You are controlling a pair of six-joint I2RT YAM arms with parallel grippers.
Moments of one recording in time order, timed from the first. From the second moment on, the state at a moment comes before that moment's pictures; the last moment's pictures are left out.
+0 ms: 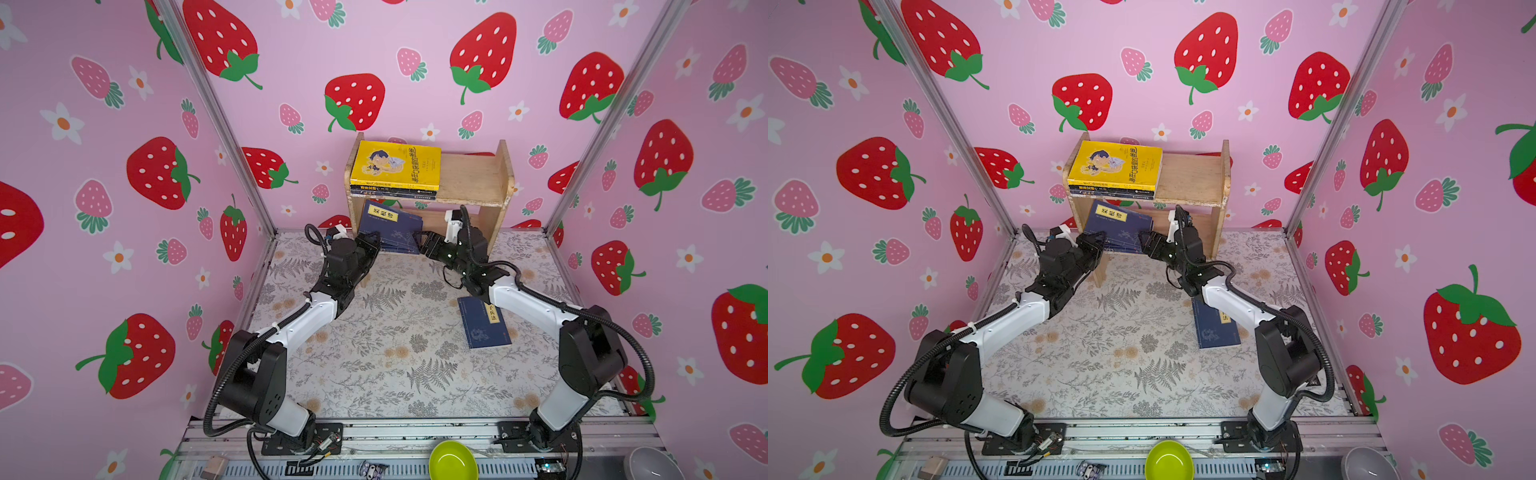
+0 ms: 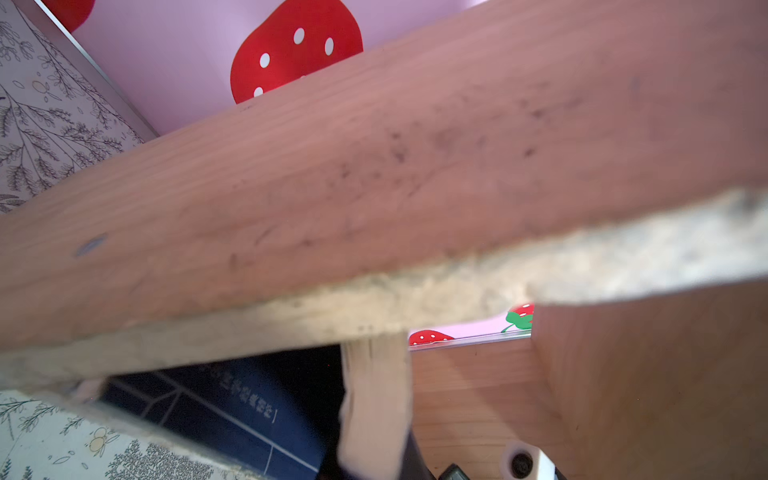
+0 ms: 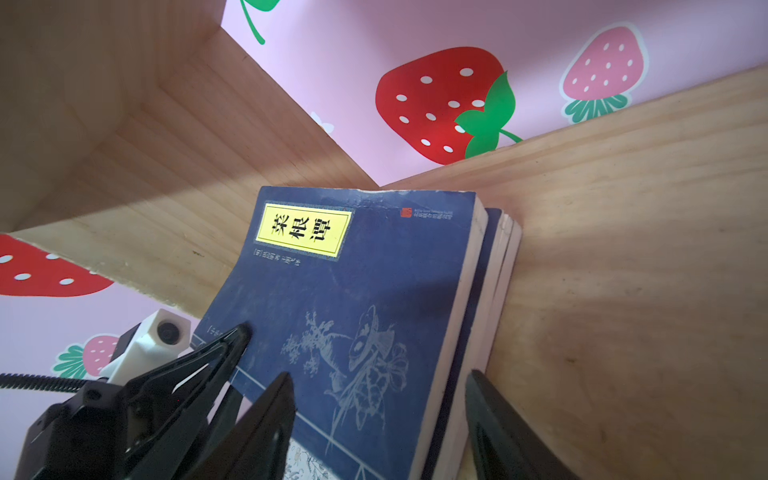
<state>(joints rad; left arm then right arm) -0.37 1.54 1.03 0.42 0.01 -1.25 0.65 1.71 1.28 0.28 -0.12 0.72</state>
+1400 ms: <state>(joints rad) -0.36 1.56 1.03 0.37 0.08 -1.27 0.69 1.81 1.39 0.19 0.01 0.69</state>
